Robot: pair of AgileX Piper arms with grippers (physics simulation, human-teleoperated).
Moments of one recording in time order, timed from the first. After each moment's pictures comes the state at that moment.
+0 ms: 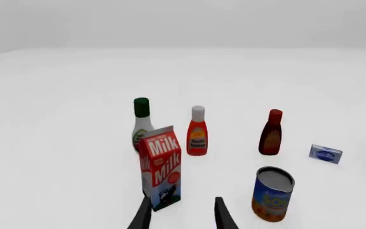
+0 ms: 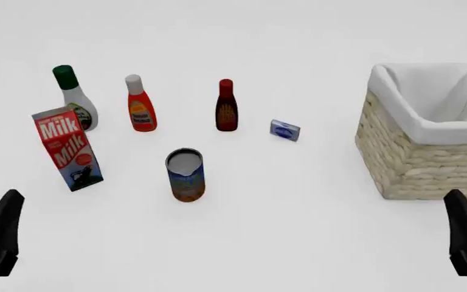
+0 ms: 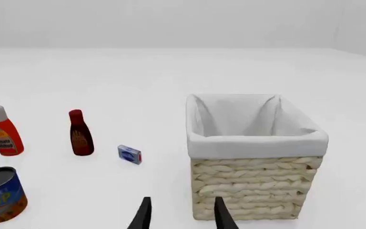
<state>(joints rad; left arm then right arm) -0.01 0.00 0.00 0.00 0.00 0.00 0.00 0.00 0.00 0.00</state>
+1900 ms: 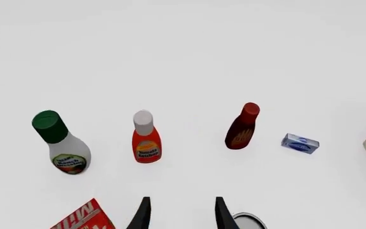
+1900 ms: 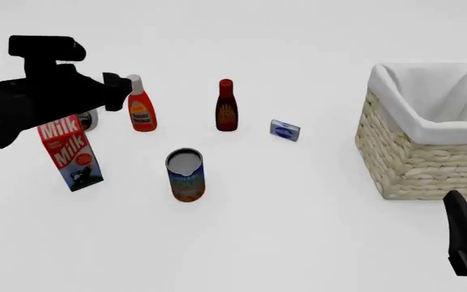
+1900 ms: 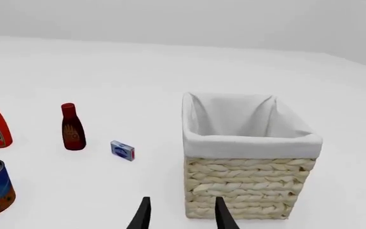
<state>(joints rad) -0.21 1.31 -0.84 -0.01 -0.06 -0.01 0.01 0.00 0.00 -0.05</state>
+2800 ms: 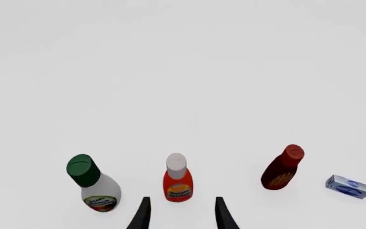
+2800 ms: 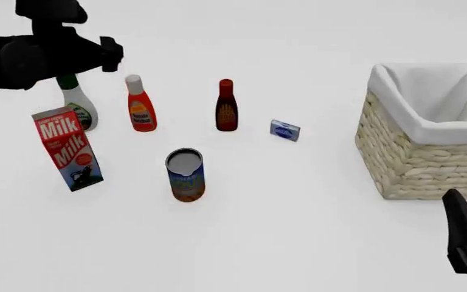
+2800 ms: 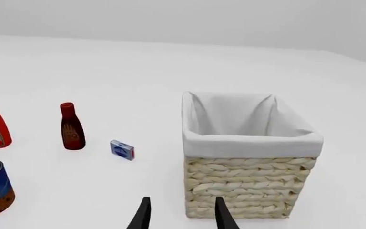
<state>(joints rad) -0.10 1.55 -1.16 0.04 0.02 -0.02 0.04 0.00 -0.02 -0.05</state>
